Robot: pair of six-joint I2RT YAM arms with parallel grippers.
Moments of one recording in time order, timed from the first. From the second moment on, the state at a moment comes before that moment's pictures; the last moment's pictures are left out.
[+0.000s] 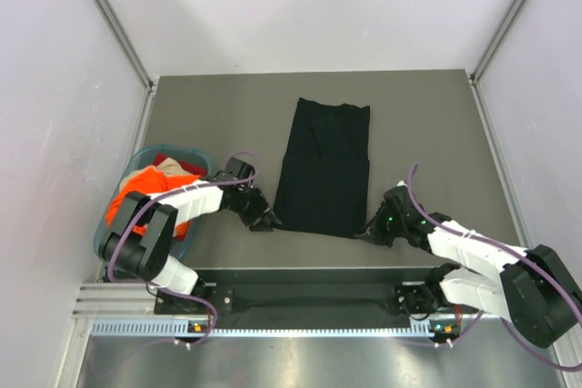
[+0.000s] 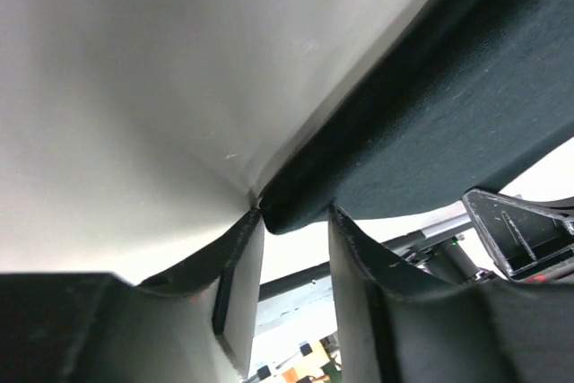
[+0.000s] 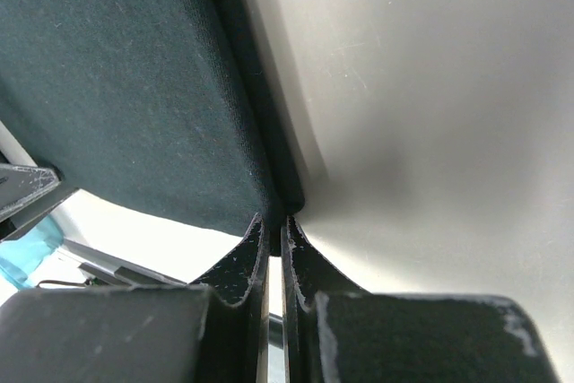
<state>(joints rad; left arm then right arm) -0.43 1.52 0.69 -0.38 0.40 -1.01 0.53 1.08 0.32 -0.21 -0.15 1.12</state>
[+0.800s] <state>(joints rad) -0.47 1.41 0.63 -0.34 0.28 -0.99 0.54 1.03 0.34 -0.27 -0.16 0.97</state>
